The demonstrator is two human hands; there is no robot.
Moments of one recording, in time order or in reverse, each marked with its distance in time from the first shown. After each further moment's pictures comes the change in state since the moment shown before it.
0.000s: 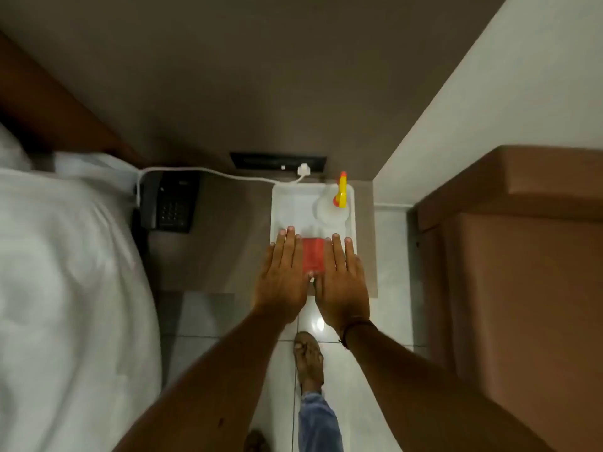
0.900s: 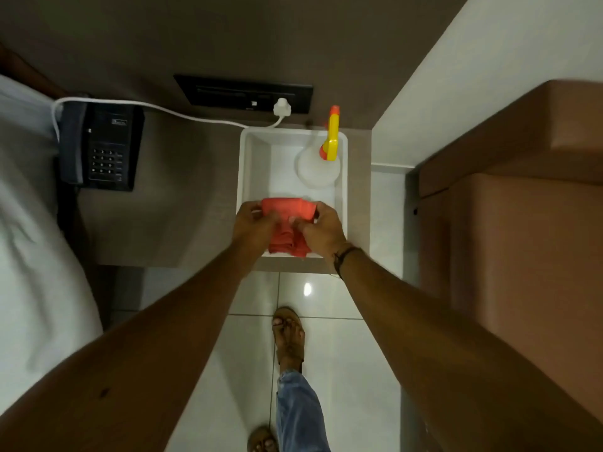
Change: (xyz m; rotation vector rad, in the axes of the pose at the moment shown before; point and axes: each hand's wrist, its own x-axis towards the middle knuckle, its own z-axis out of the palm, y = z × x) left_hand 0.093 -0.018 0.082 -1.317 0.005 -0.731; right_hand 0.096 0.043 0.071 0.977 -0.316 0.541
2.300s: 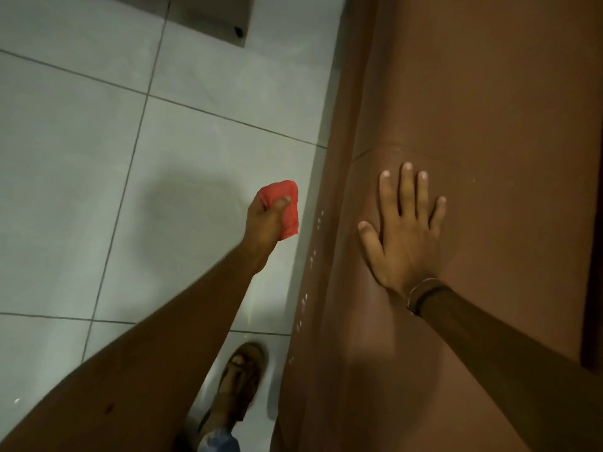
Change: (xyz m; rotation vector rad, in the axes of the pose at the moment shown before) left_hand -0.333 -0.558 0.322 -0.433 -0.173 -0.091; right_hand -0.322 0.600 -0.302 -1.348 0.363 -0.421
